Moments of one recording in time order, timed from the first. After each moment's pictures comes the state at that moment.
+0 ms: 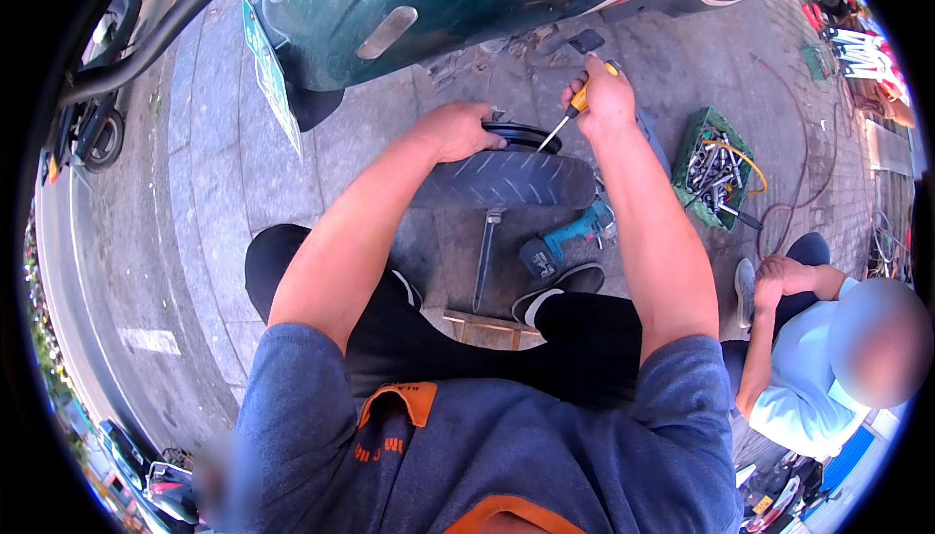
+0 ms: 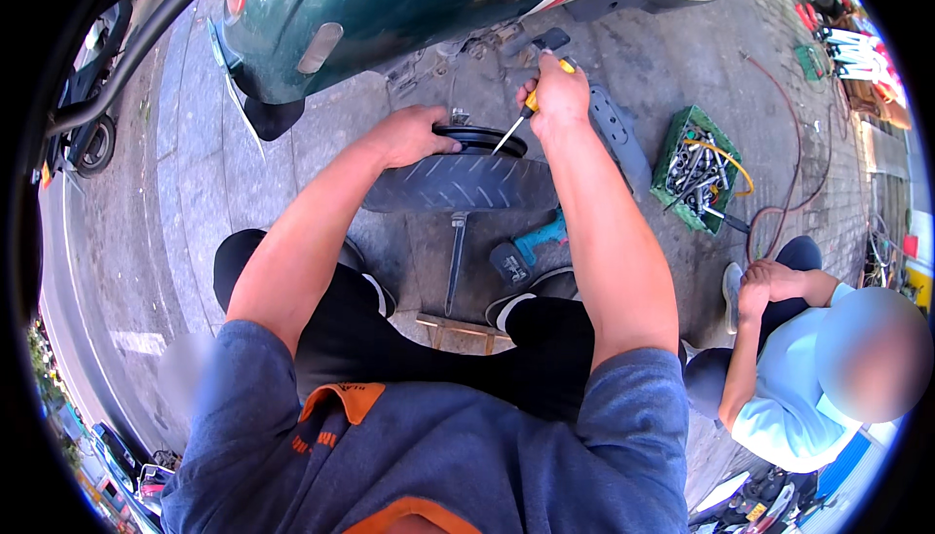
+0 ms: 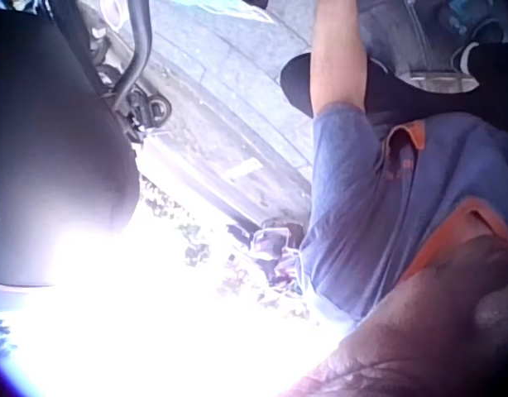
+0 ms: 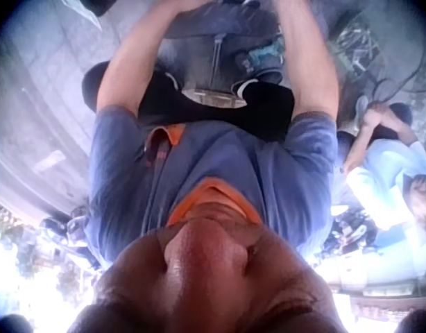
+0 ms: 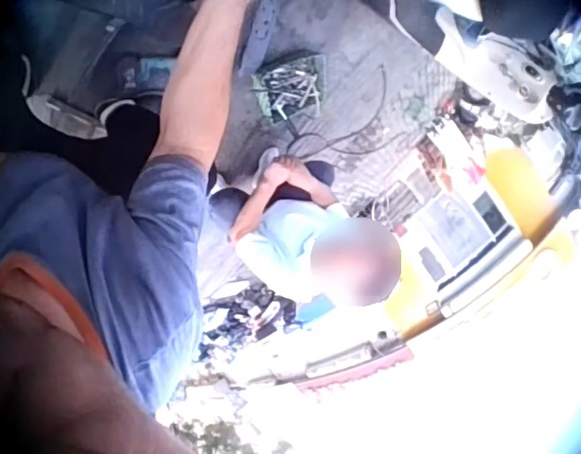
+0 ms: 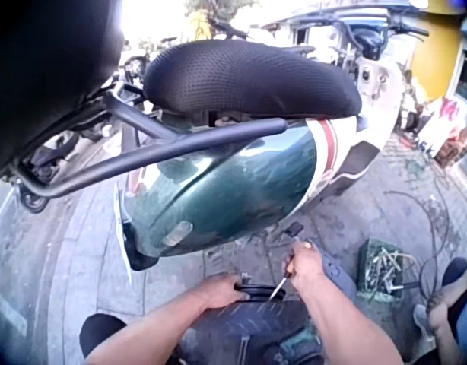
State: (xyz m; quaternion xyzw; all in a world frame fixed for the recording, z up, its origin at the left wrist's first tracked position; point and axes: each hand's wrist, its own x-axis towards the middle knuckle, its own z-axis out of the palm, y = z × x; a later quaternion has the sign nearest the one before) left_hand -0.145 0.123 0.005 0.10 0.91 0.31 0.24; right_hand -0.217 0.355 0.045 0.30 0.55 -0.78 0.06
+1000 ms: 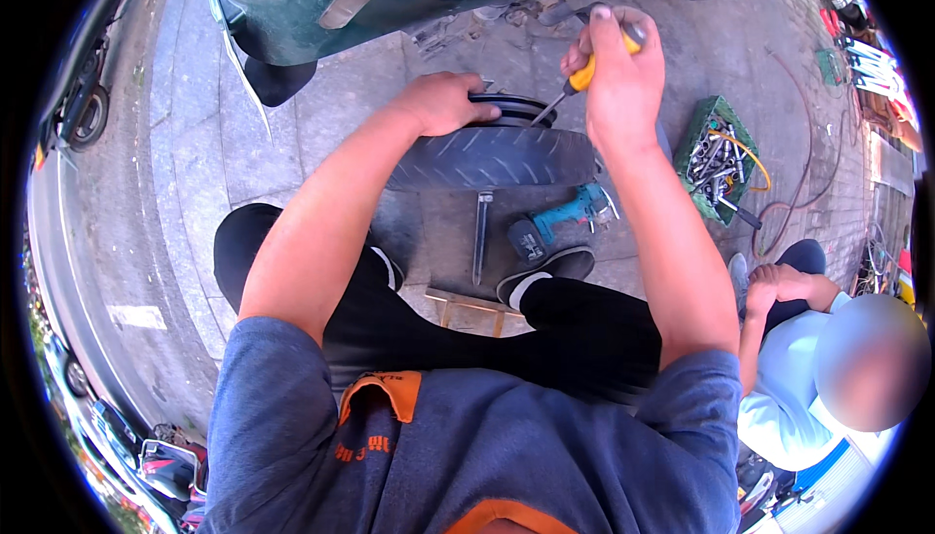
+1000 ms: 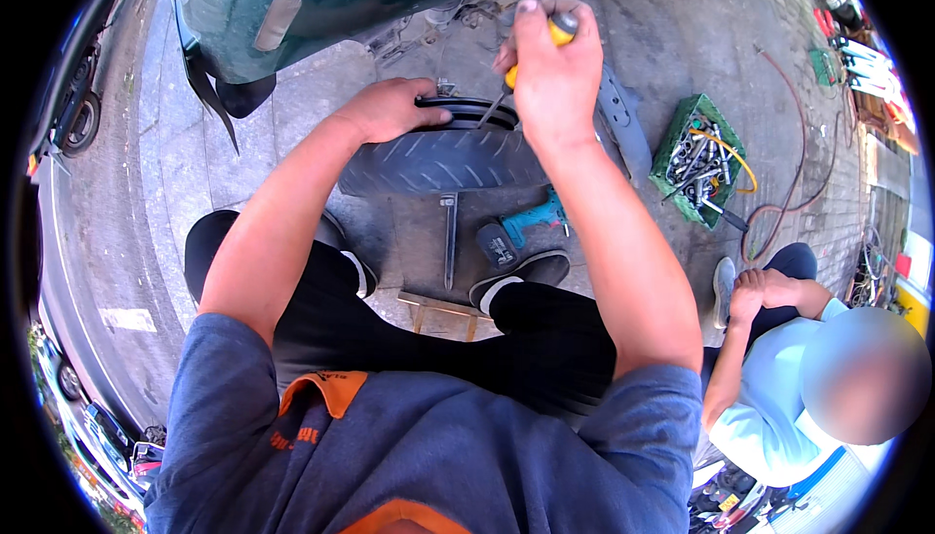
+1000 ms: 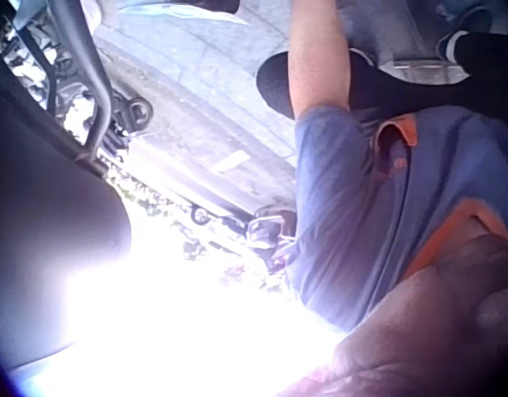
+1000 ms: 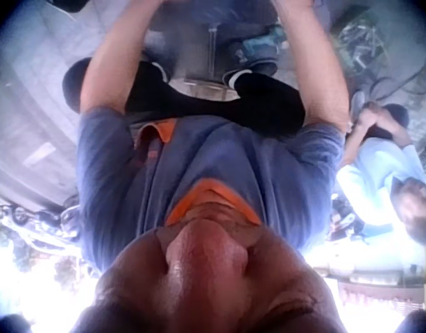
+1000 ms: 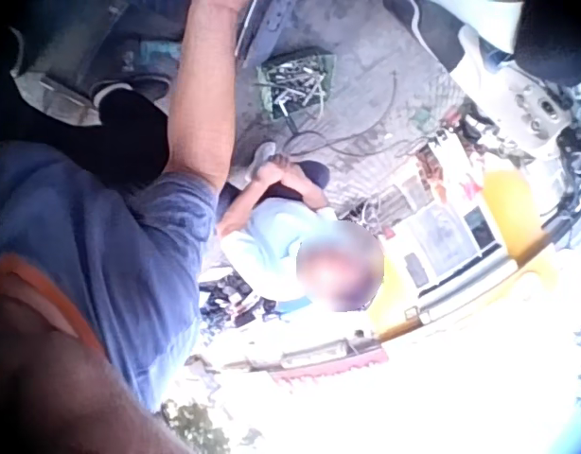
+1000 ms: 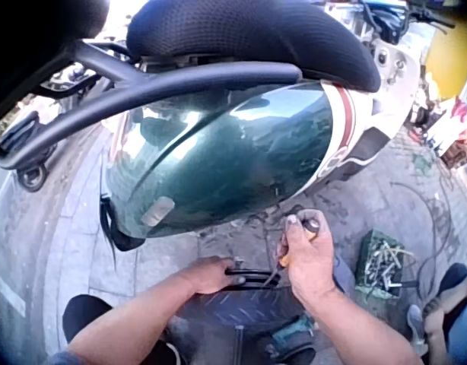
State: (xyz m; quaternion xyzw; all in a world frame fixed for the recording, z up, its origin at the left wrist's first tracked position) left_hand -0.150 0.124 -0.005 0.08 0.92 0.29 0.25; right_hand -0.183 0.347 0.085 0.00 0.63 -0.77 0.00
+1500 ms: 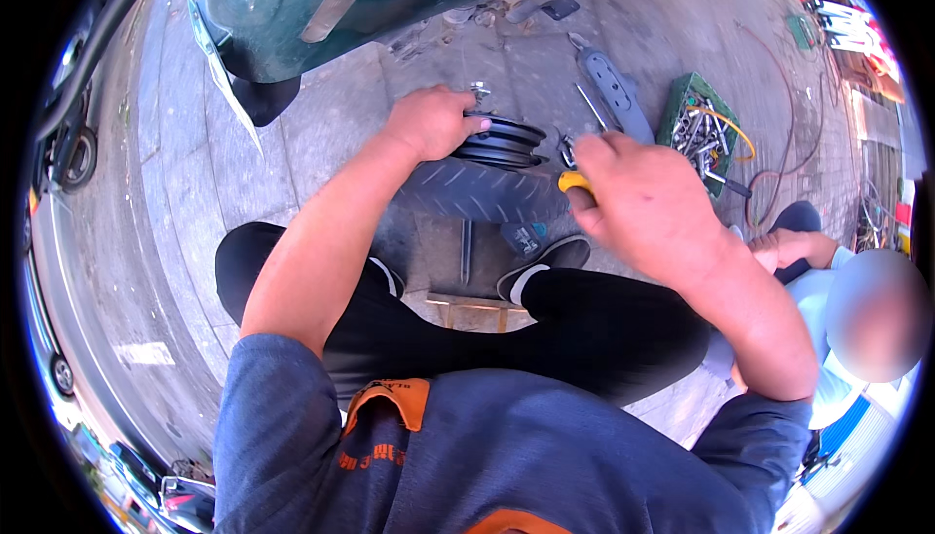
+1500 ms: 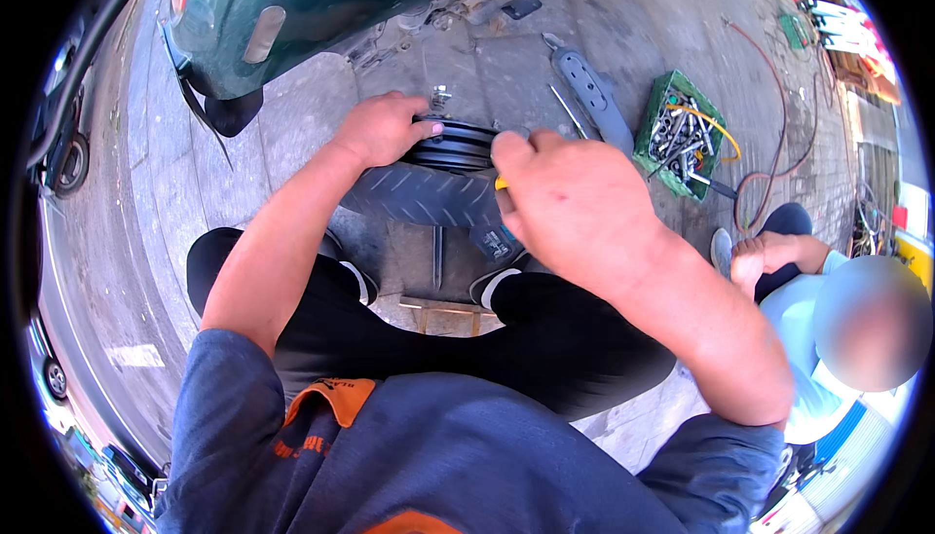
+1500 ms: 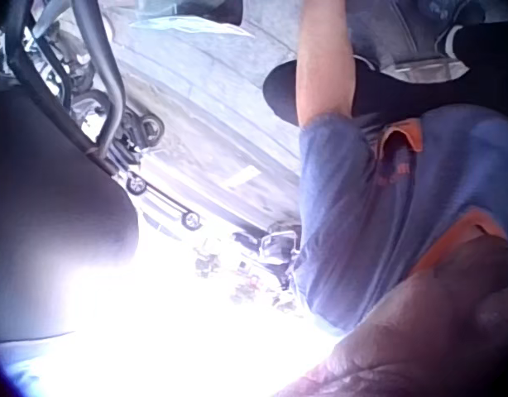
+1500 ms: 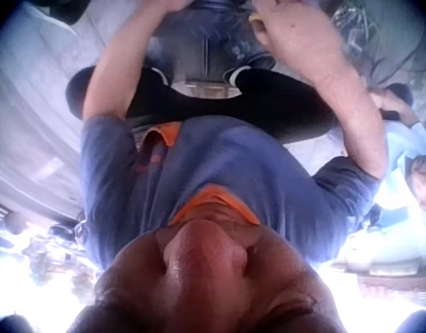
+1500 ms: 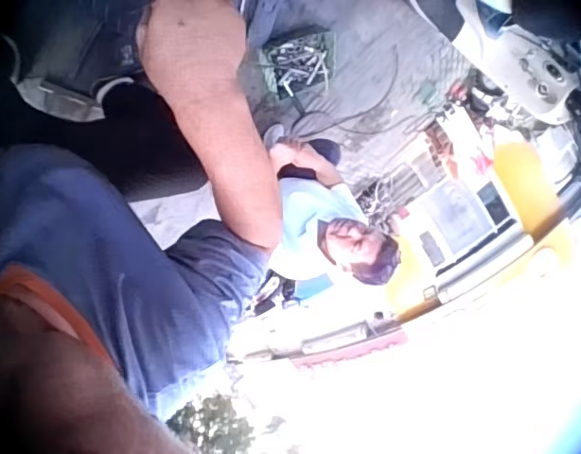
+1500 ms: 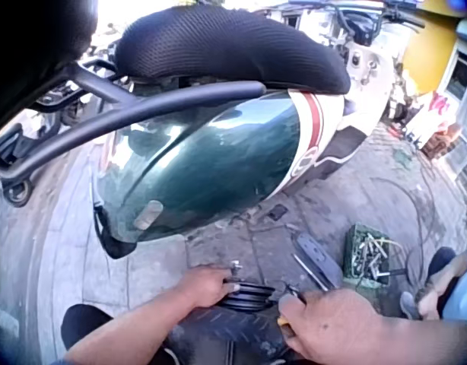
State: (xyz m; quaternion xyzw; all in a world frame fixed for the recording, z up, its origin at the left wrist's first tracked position) left_hand -0.123 0.142 0.003 0.14 0.94 0.24 0.18; right_hand -0.072 0.399 0.216 -0.34 0.93 -0.03 0.12
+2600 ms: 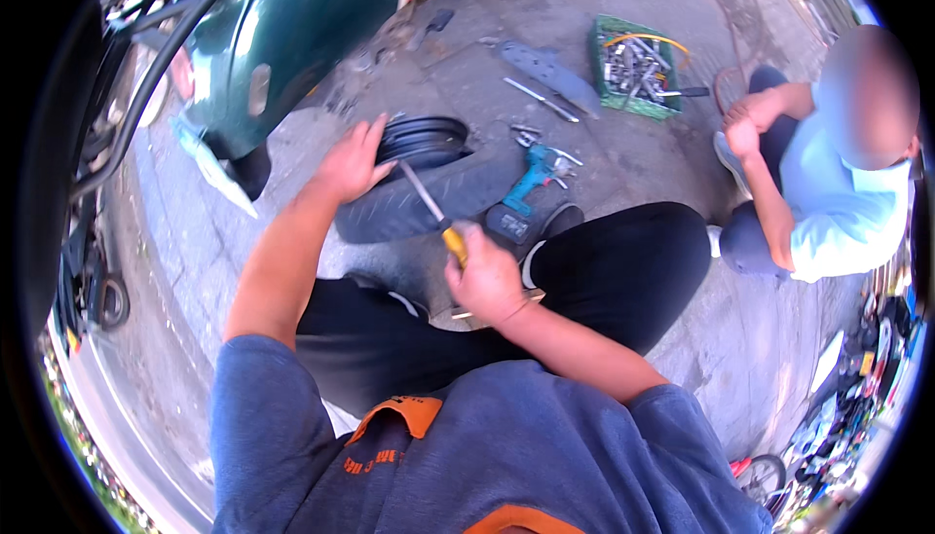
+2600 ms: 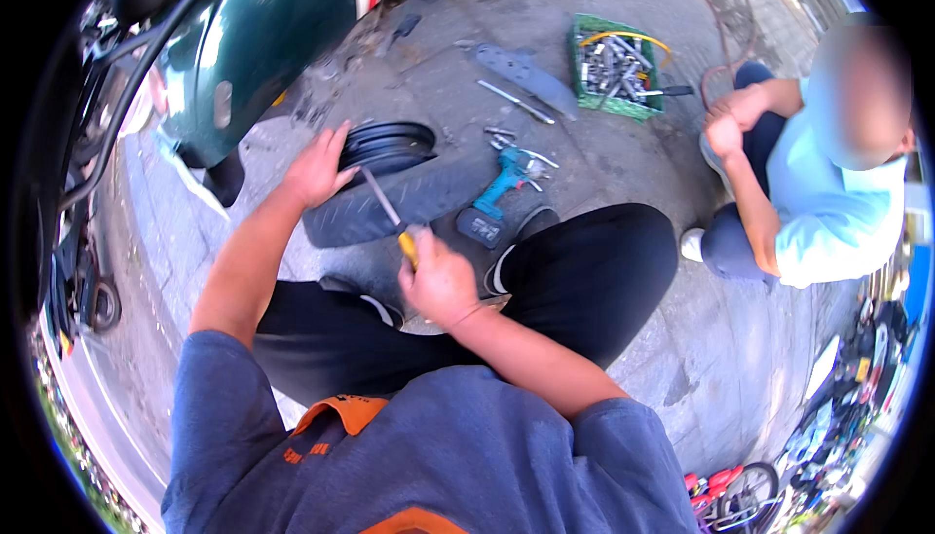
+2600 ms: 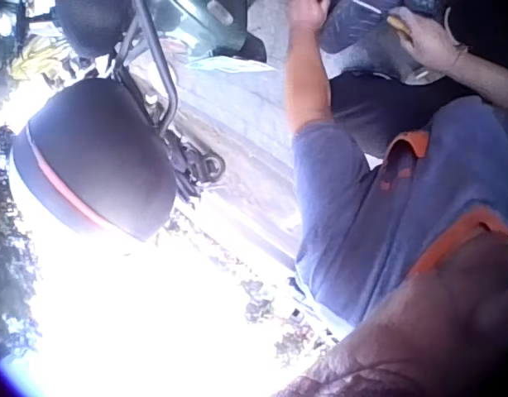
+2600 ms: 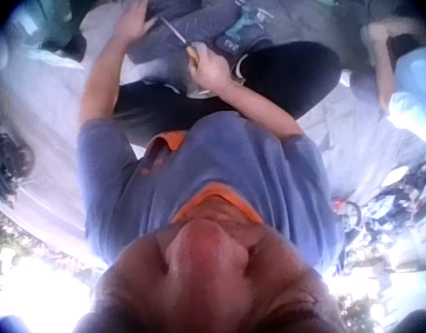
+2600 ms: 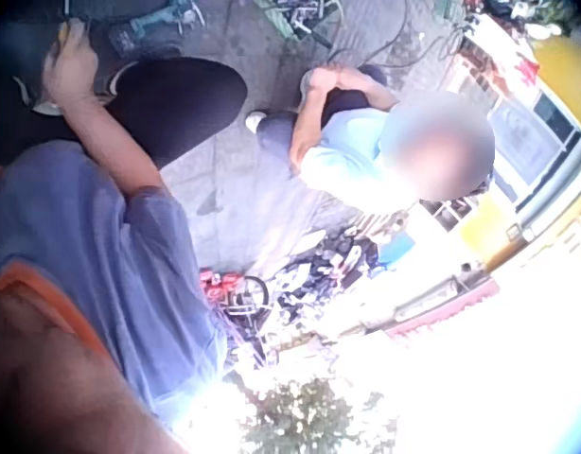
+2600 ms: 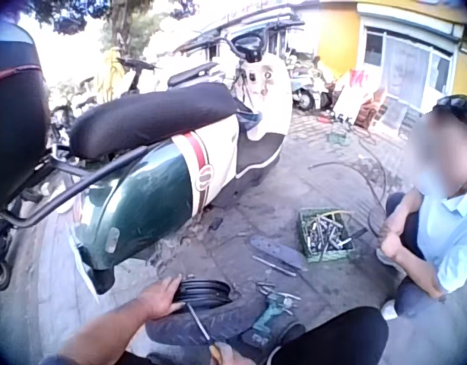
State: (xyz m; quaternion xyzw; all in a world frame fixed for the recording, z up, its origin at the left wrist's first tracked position) left_hand -0.101 0.093 -0.007 0.31 0.94 0.10 0.08; right_hand 0.148 0.323 0.032 0.02 0.92 -0.38 -0.03
